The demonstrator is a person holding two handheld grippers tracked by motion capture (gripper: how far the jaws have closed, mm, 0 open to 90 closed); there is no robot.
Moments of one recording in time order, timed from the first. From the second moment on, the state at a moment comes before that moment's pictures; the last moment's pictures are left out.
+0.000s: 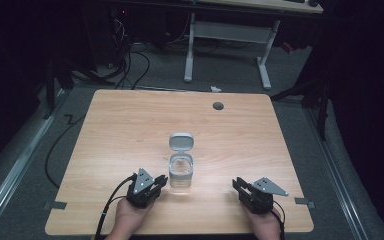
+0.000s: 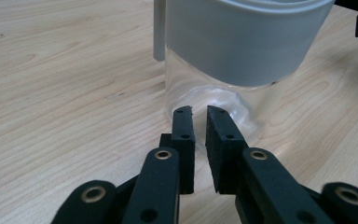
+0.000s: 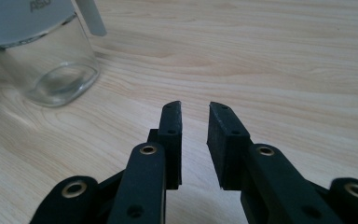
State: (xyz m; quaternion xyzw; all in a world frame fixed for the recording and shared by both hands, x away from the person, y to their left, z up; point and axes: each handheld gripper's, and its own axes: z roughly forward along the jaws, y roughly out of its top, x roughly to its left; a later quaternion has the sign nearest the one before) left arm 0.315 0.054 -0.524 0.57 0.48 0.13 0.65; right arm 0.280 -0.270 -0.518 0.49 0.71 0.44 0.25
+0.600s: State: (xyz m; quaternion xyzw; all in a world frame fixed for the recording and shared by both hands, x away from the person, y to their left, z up) left arm 0.298 0.053 -0.528 0.58 0.47 0.10 0.66; right arm 0.311 -0.243 -0.502 0.47 0.72 0.45 0.25
